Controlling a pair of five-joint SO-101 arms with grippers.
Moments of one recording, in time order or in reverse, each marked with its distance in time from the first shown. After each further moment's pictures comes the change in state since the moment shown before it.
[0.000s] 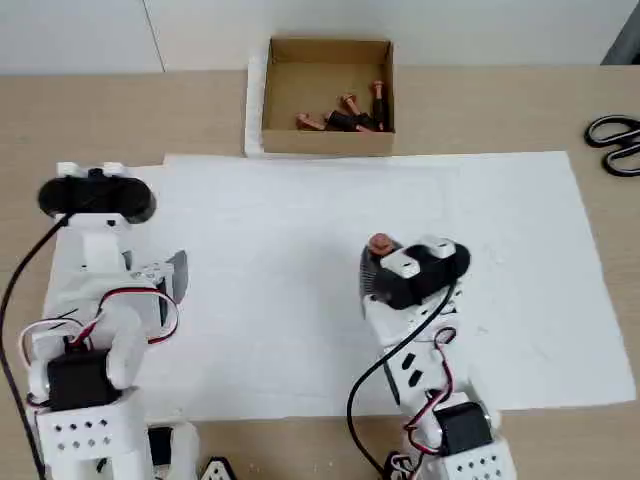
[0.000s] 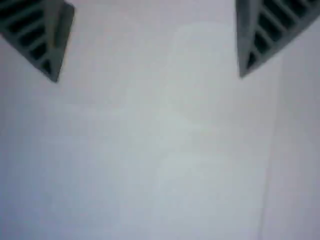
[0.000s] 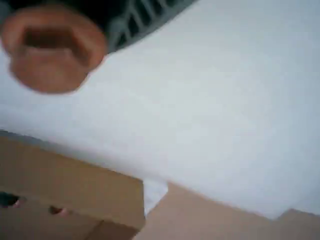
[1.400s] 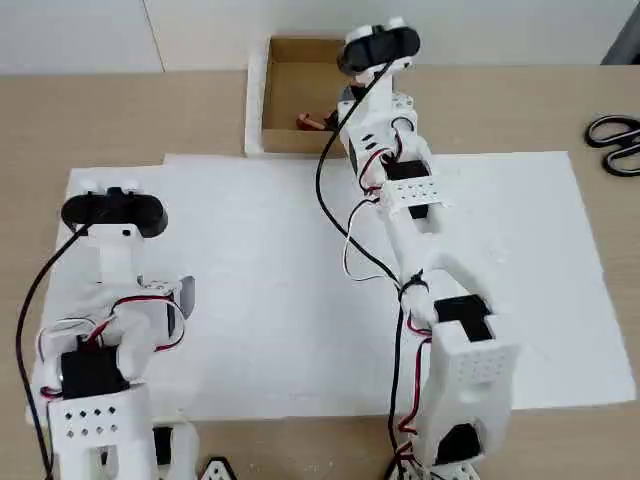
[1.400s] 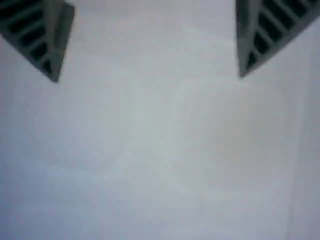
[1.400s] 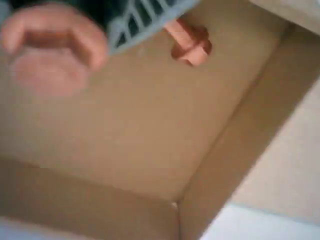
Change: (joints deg) left arm -0.4 0.1 6.9 0.0 0.0; right arm 5.5 129.4 -95.3 -26.1 0.4
